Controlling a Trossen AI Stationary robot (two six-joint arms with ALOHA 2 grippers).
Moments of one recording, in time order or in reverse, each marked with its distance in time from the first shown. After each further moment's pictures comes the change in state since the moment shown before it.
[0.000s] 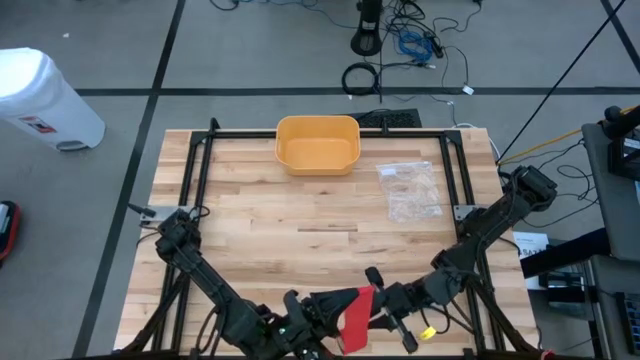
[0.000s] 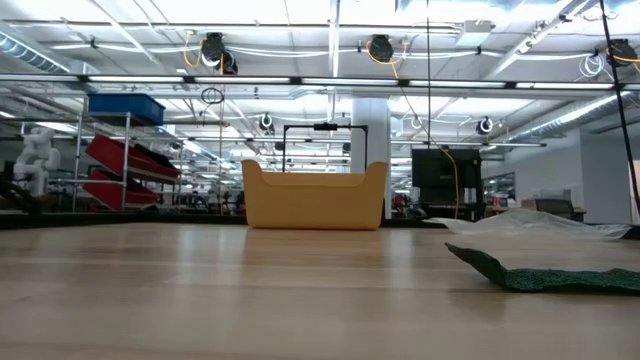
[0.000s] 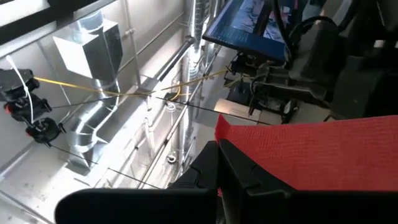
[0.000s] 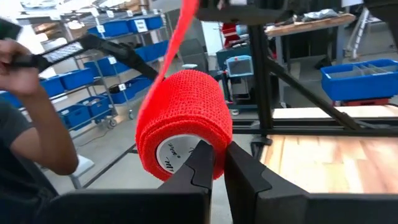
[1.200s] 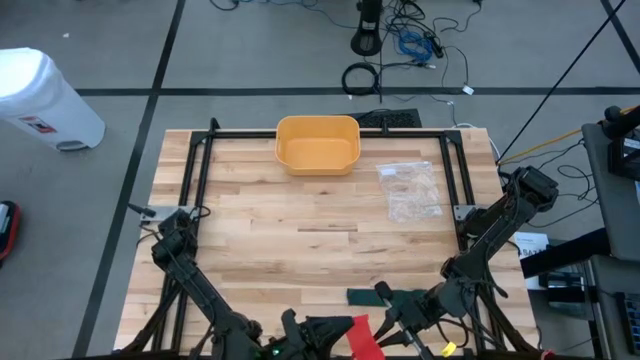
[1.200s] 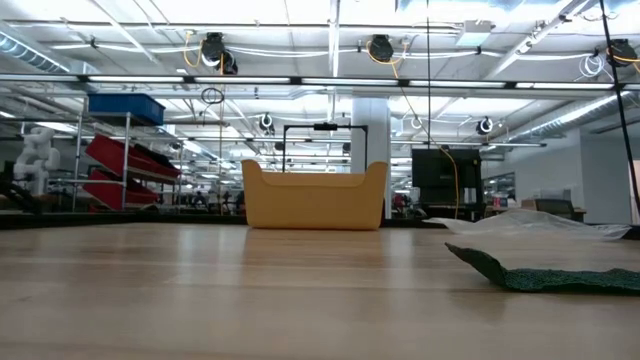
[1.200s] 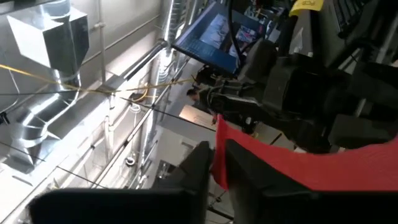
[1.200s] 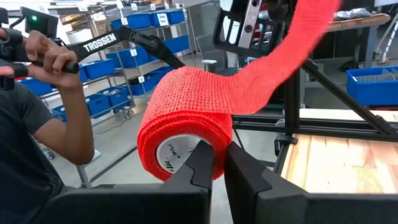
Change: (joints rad) left arm -0.071 0.019 -0.001 -0.208 -0.066 -0.344; right arm 0.088 -0.003 0.000 -0.004 0.004 -0.031
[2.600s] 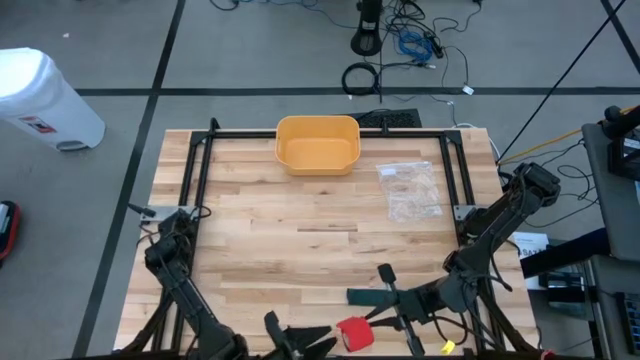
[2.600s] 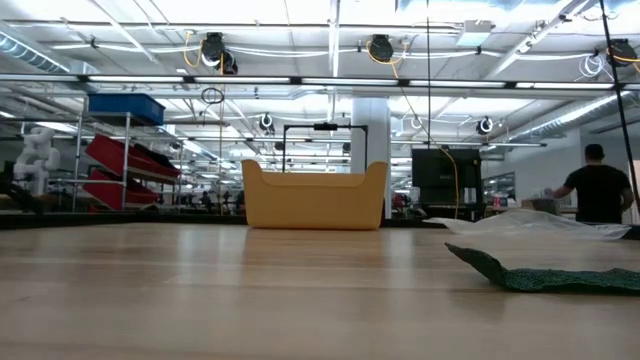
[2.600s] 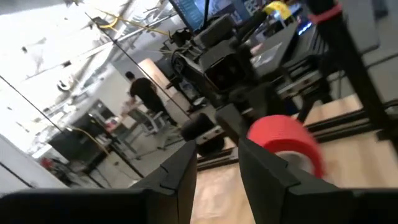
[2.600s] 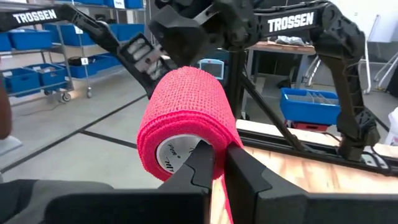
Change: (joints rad) left arm -0.093 0.000 0.000 -0.292 -0.192 -0.811; right arm -0.028 -0.052 0.076 -0.170 0.168 -0.203
